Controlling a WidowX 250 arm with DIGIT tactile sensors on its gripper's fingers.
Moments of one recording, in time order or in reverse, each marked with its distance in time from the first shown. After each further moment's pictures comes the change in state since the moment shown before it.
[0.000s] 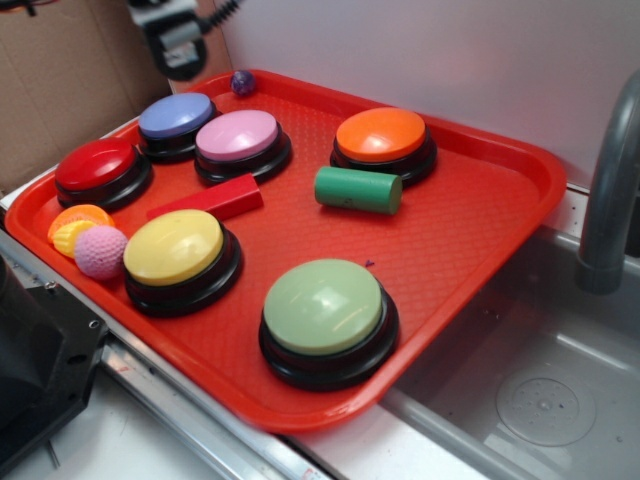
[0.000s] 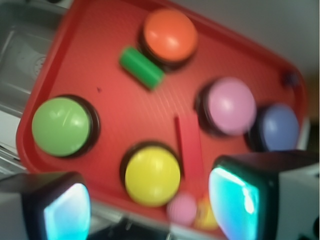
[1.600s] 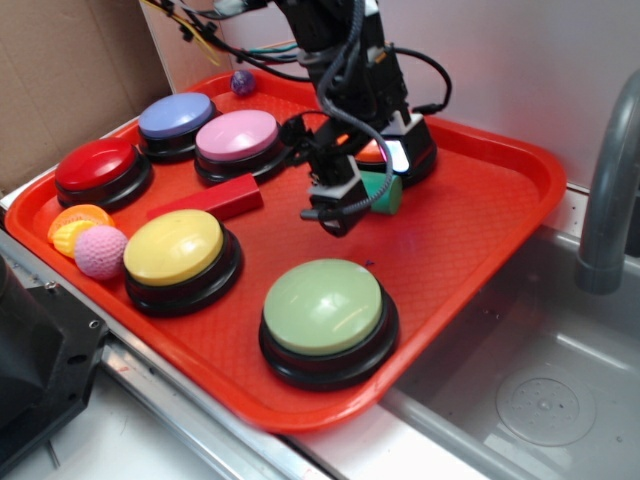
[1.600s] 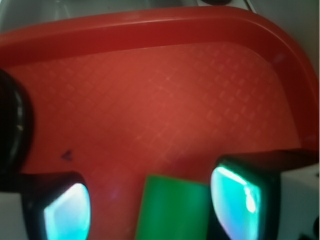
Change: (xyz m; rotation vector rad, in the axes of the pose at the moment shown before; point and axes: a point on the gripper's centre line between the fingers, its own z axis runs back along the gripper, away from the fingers) arm 0.084 -0.015 -0.144 -0.174 -0.259 -0.991
